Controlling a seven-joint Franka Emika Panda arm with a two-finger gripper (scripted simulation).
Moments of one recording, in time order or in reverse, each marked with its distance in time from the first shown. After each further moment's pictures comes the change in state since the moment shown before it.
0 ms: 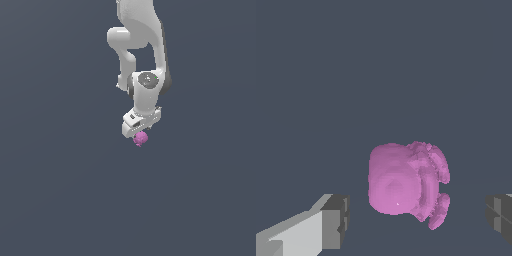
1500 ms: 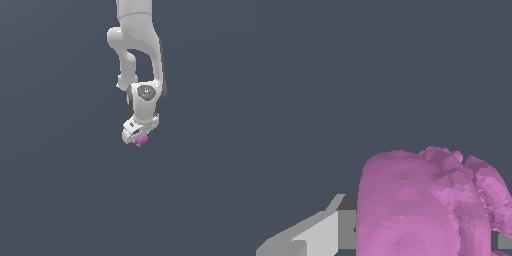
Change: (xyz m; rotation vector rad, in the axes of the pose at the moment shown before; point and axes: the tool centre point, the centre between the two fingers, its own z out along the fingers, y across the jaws) arm -0.001 0.000 0.049 -0.001 0.002 -0.005
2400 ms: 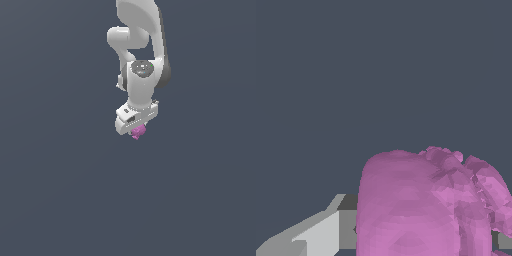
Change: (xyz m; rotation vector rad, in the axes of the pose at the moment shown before) arm 0.001 0.029 -0.095 0.001 0.000 -0.001
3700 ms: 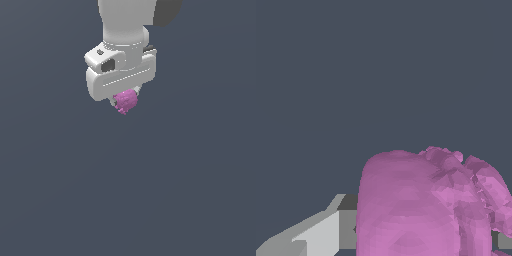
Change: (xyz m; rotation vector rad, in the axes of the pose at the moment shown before) arm 0.008 0.068 -0.210 -0.001 0.001 0.001
